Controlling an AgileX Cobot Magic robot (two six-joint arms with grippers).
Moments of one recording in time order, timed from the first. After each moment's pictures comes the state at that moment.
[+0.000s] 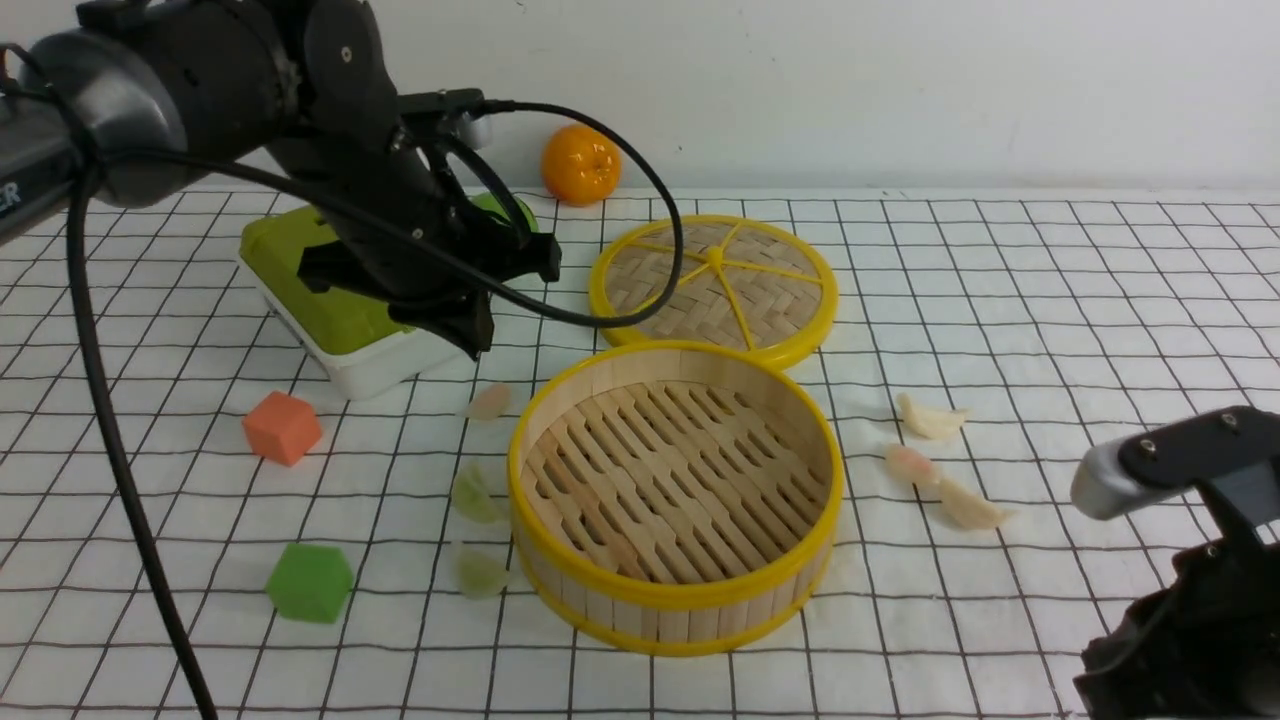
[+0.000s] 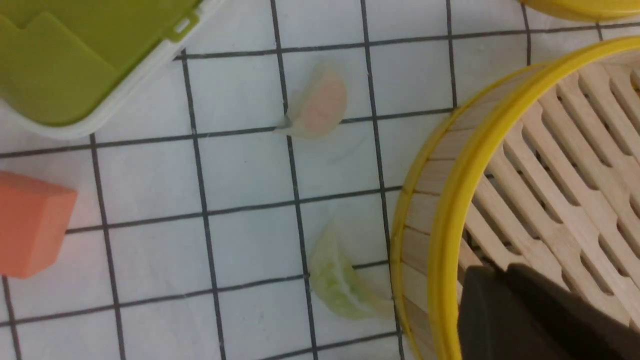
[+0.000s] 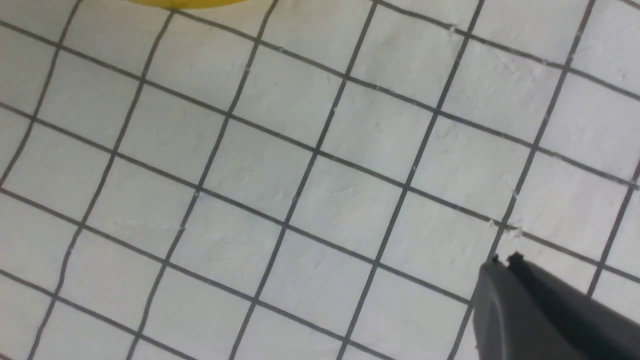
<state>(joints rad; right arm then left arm) 0.29 1.15 -0.66 0.23 0.66 -0.14 -0.32 1.93 -1.72 -0.10 0.96 -0.20</state>
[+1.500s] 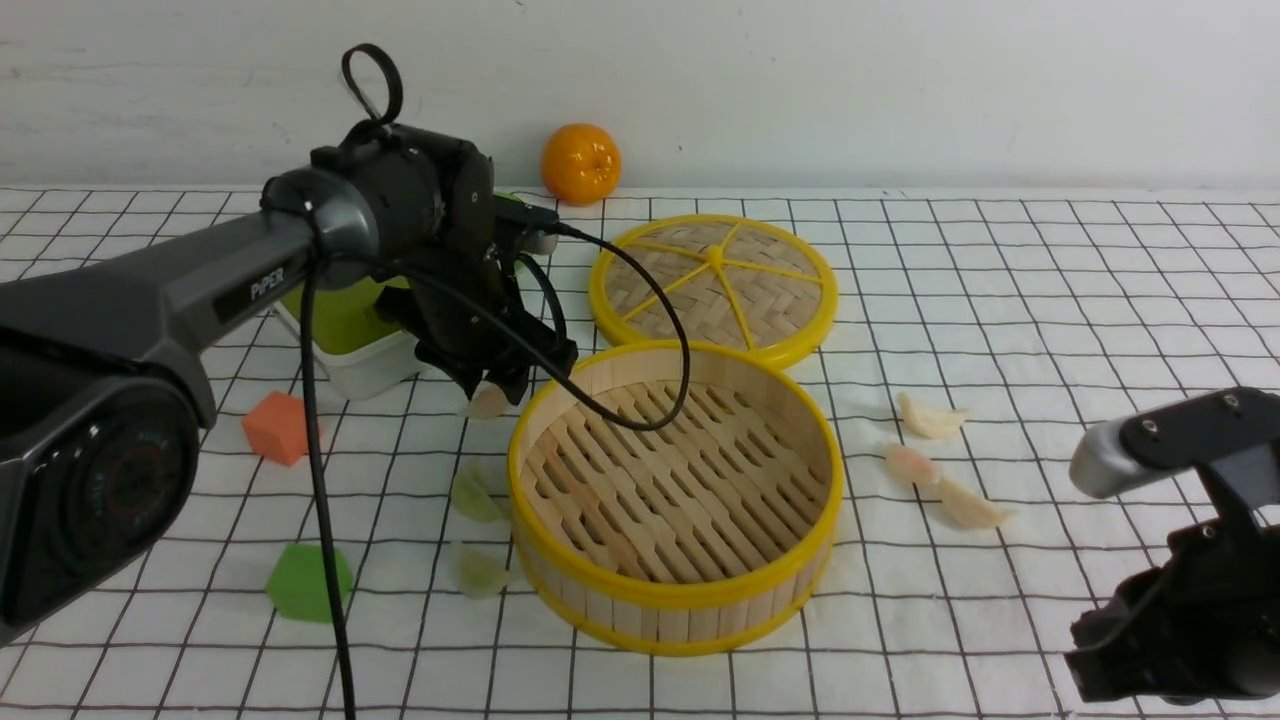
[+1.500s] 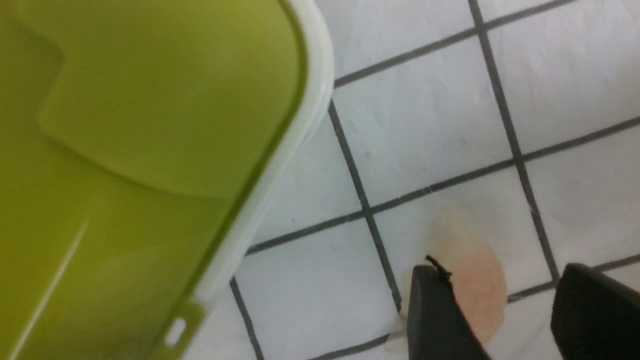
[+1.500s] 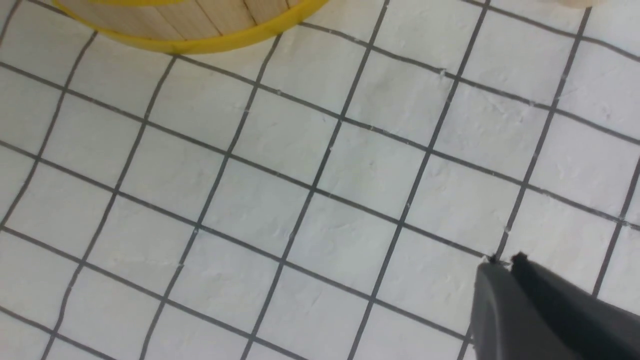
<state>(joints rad) 0.29 1.15 -0.66 0.23 0.60 -0.14 -0.32 2.30 -1.98 0.06 0.91 0.00</state>
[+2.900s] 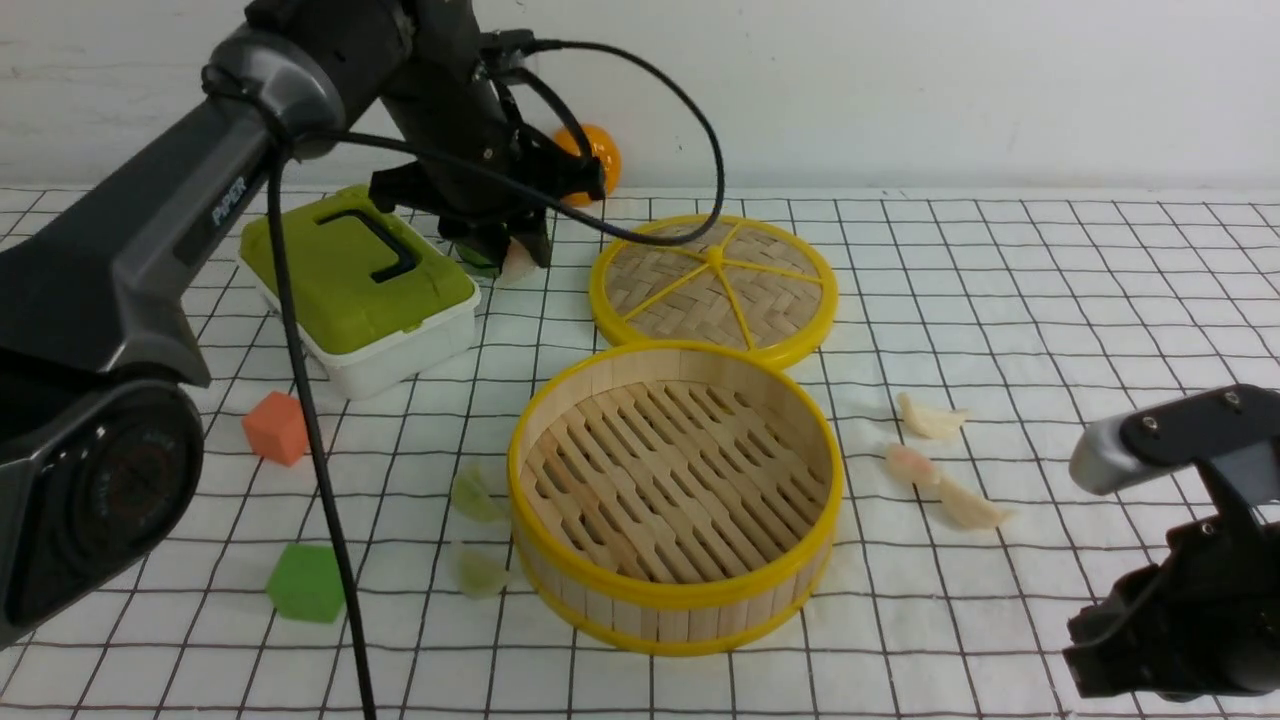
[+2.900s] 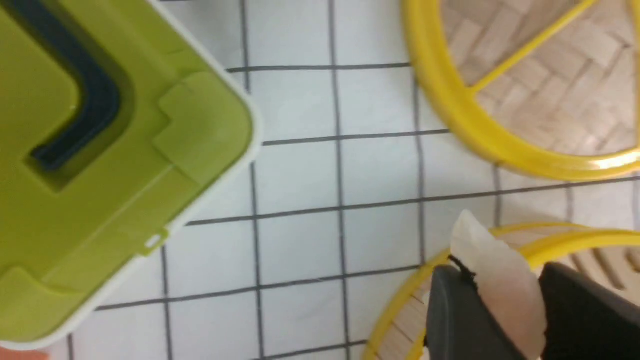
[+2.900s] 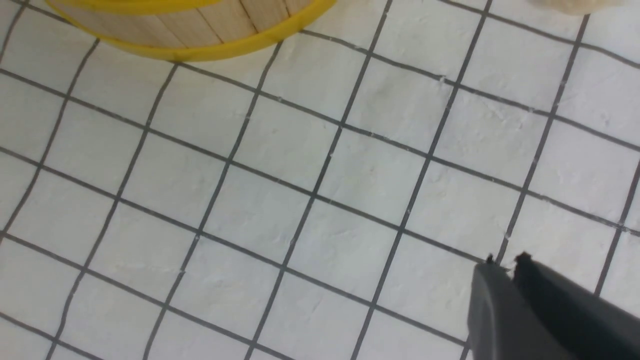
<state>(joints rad) 0.29 1.15 -0.66 0.24 0.59 -0.14 -0.32 2.29 -2.42 -0.08 1.24 -0.26</state>
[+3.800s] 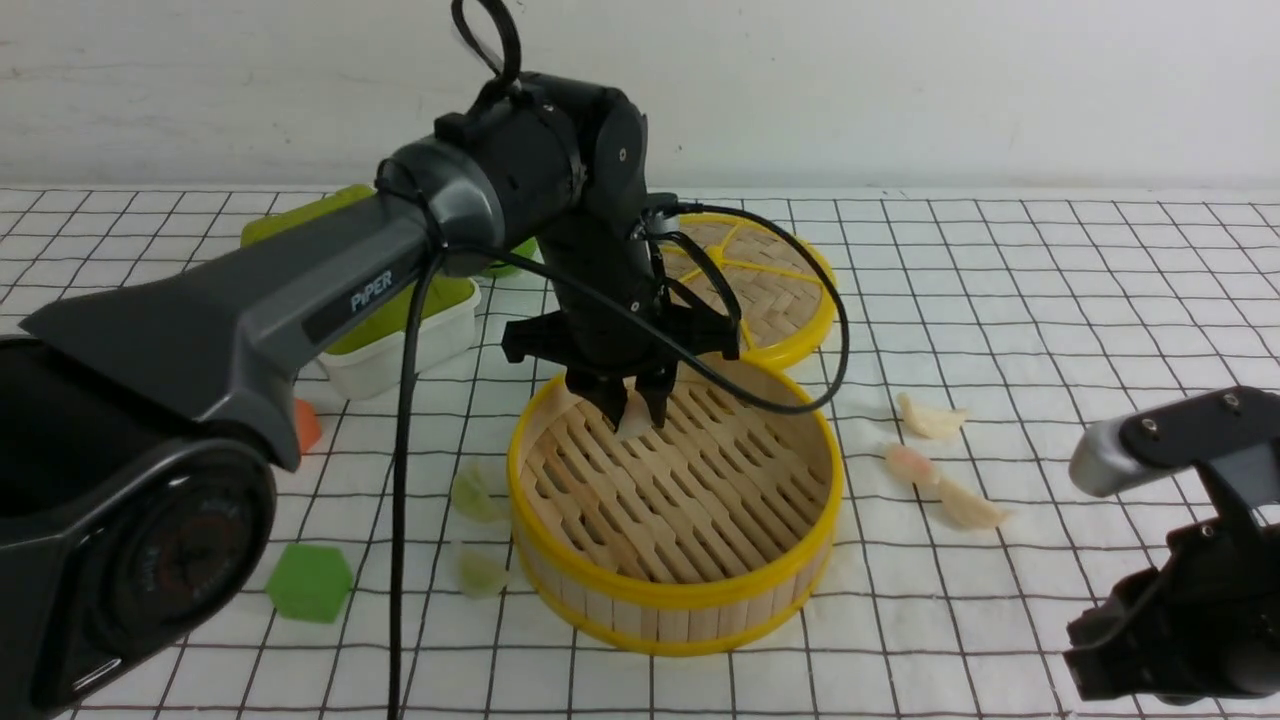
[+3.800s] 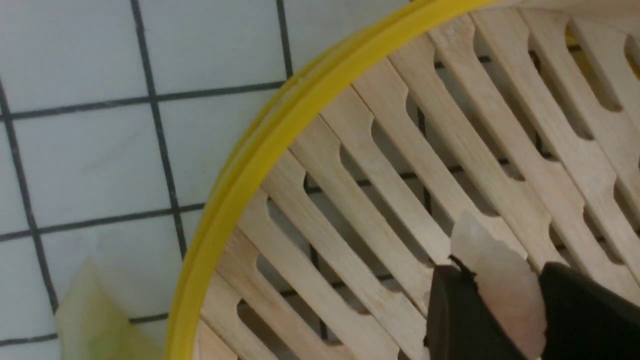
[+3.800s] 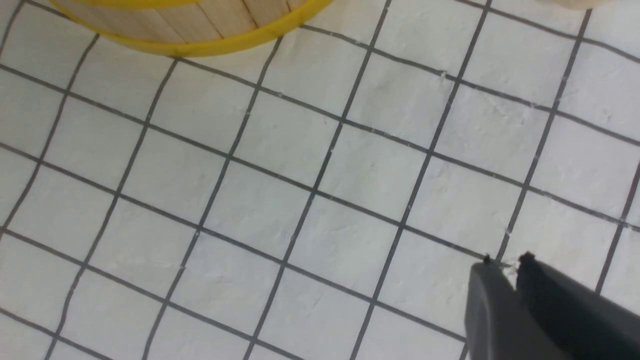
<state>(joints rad) 0.29 1.15 -0.66 0.24 0.60 -0.14 -0.52 2.26 -2.09 -0.06 1.13 -0.40</state>
